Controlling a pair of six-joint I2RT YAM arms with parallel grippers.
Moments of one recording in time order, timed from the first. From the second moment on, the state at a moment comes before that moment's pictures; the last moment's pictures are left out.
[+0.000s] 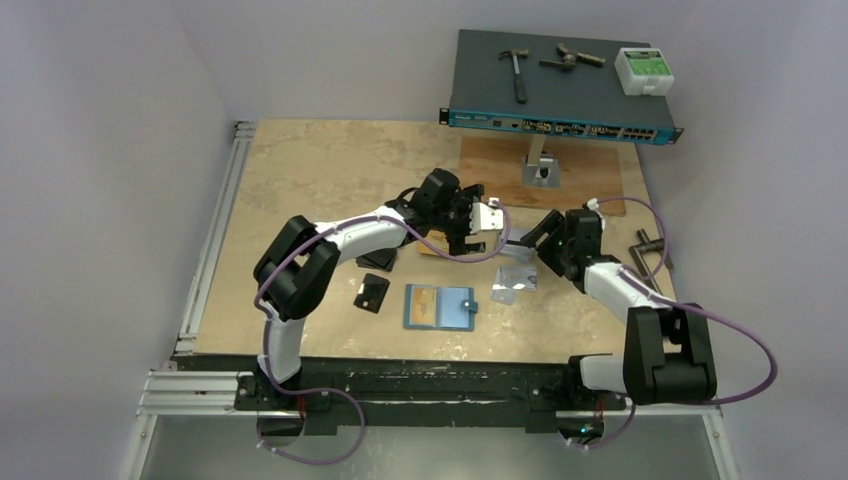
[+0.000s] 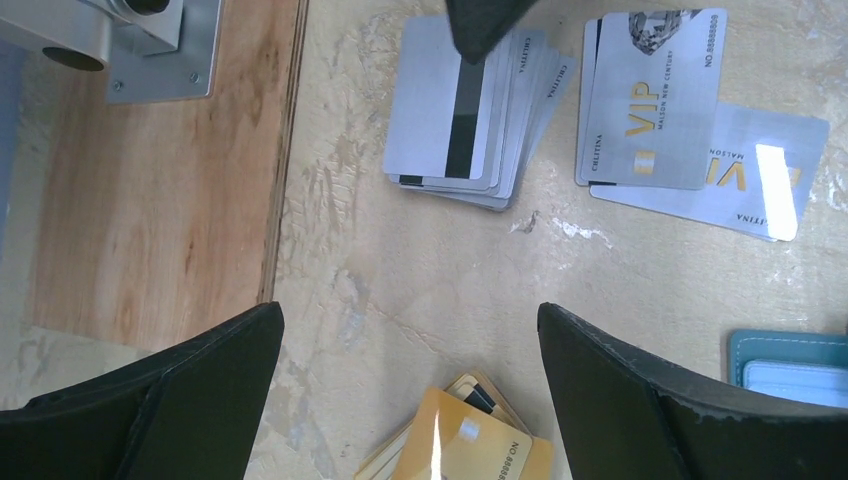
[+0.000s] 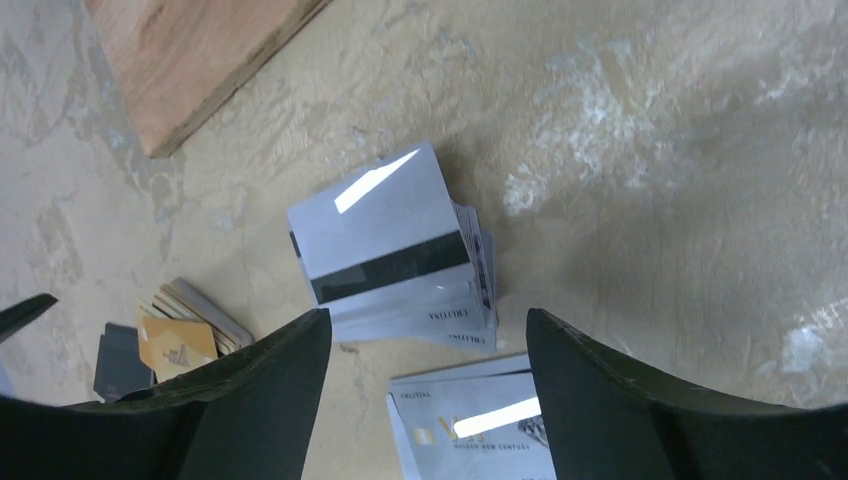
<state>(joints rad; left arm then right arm) -0.76 1.99 1.41 -0.03 0.44 0.73 0.06 1.29 0.54 0.00 -0.04 0.80</state>
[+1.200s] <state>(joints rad) -0.77 2.00 1.42 0.07 0.45 0.77 0.06 1.37 0.51 0.08 0.09 0.83</state>
